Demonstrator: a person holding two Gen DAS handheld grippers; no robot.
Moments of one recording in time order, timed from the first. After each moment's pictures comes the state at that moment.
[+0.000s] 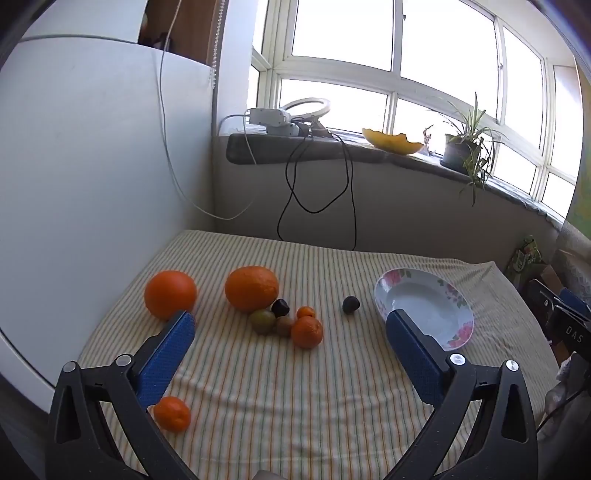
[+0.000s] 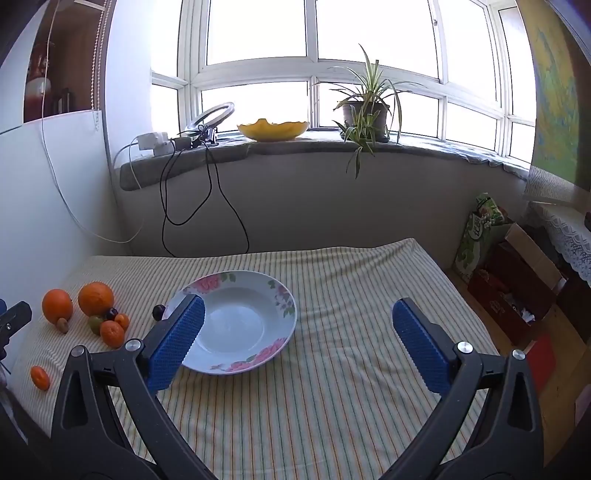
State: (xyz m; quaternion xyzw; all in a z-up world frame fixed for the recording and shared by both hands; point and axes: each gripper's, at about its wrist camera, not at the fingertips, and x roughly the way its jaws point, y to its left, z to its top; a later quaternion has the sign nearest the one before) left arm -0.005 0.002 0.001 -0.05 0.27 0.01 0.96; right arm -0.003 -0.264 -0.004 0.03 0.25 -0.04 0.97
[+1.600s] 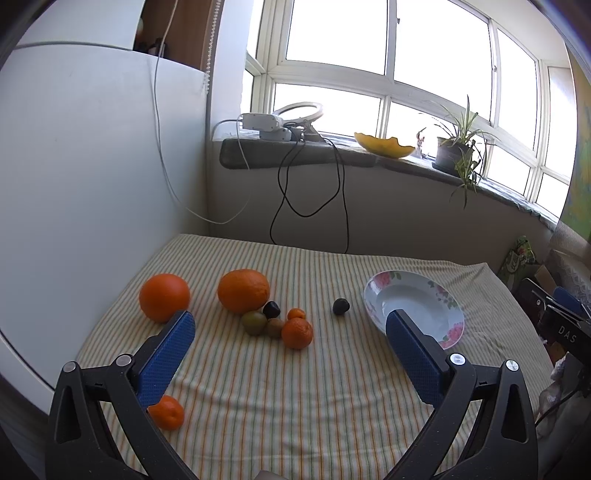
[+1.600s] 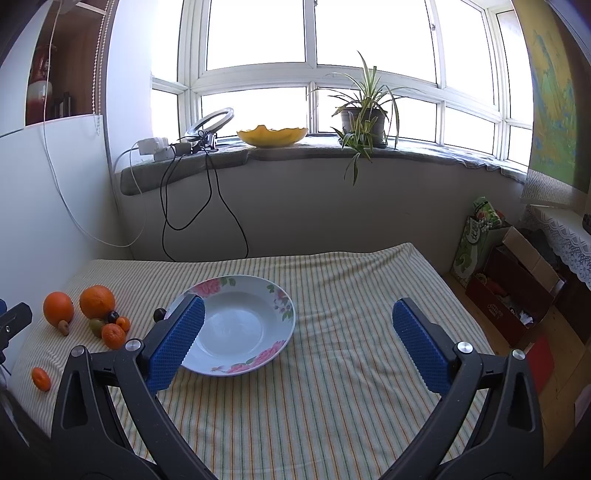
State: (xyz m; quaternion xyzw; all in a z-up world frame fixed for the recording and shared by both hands) left arm -0.010 -0.005 0.003 -0.05 0.26 0.00 0.96; right arm -0.007 -0.264 0.002 0.03 0.25 -0.04 0.97
